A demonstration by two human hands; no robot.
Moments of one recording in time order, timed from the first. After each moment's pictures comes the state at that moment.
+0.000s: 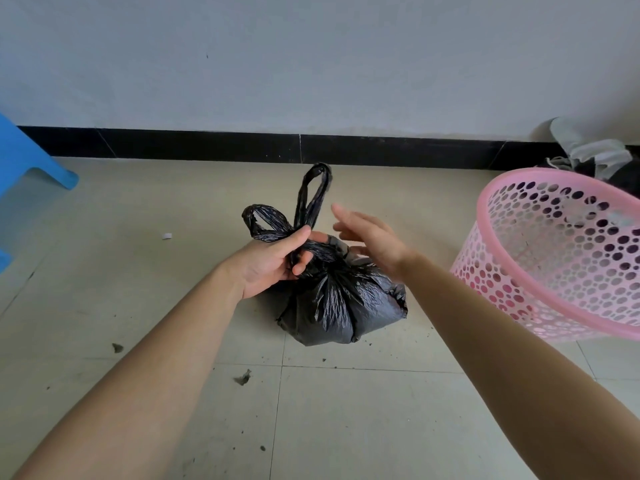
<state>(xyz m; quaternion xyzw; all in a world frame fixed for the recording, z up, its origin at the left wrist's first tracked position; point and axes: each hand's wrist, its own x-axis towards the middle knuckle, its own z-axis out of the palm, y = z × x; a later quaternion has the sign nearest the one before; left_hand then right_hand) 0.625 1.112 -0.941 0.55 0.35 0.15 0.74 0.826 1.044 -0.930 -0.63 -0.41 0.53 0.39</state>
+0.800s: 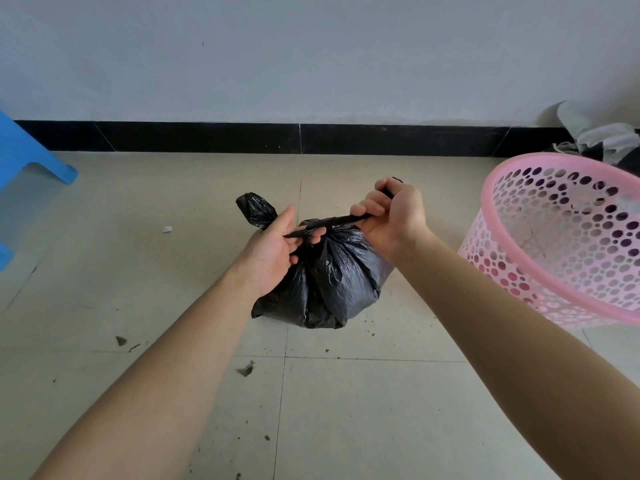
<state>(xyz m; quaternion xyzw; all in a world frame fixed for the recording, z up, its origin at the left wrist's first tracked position) 0.642 1.097 -0.941 0.41 0.43 0.26 0.76 0.818 1.052 -0.903 -0.37 0.02 0.57 0.73</state>
